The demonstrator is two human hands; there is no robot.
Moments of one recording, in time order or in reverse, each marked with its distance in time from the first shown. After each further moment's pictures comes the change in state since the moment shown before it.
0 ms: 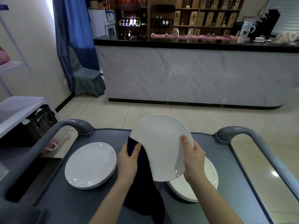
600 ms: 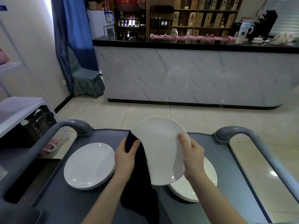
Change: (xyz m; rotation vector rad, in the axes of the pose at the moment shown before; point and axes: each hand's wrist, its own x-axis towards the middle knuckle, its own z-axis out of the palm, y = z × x) left_hand 0.008 0.011 -0.004 0.032 -0.033 0.066; right_hand 0.002 -0.009 0.000 -0.065 -0.029 -0.041
